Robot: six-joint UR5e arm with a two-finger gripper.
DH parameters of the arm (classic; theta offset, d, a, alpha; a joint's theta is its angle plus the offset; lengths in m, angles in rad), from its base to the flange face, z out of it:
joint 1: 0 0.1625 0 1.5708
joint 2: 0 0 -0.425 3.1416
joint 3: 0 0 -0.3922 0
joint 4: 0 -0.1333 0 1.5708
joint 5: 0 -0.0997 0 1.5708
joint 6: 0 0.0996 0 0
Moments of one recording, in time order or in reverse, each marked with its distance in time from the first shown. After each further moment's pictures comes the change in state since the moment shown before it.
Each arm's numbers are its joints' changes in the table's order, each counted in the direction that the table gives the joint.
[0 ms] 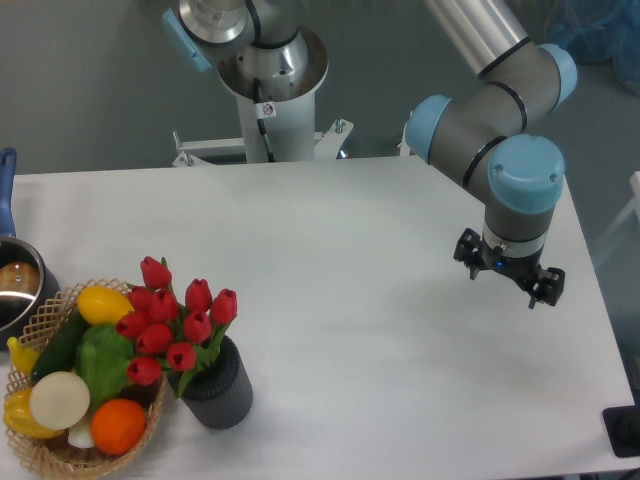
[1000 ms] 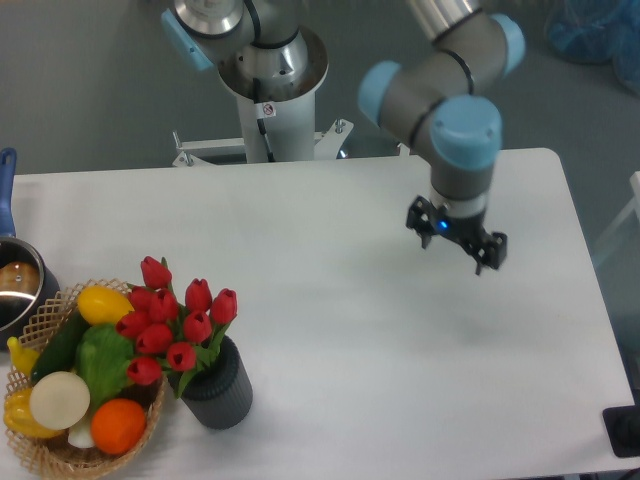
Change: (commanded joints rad) arm -0.014 0.356 0.419 -0.129 0.101 -0.003
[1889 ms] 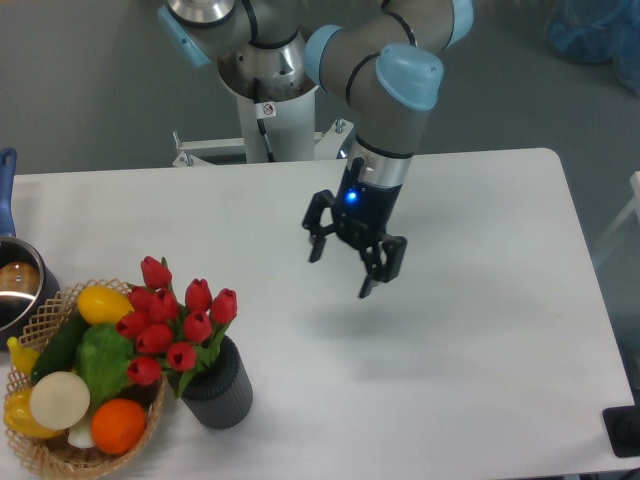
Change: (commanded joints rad) arm -0.118 -0.047 0.023 -0.109 0.703 -0.001
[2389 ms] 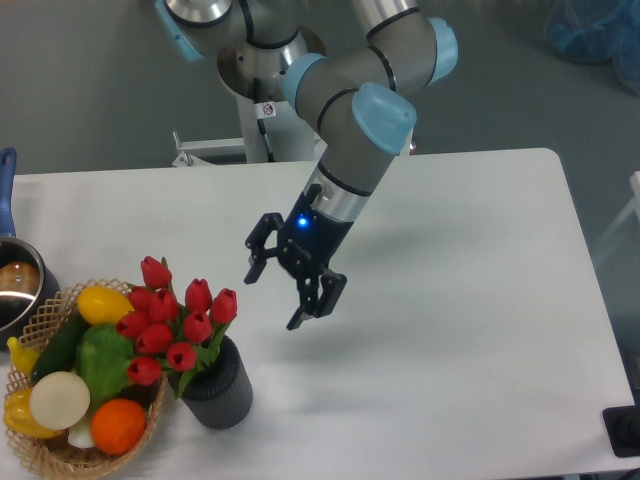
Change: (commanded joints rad) arm -0.060 -0.062 -0.072 0.000 0.081 -0.011
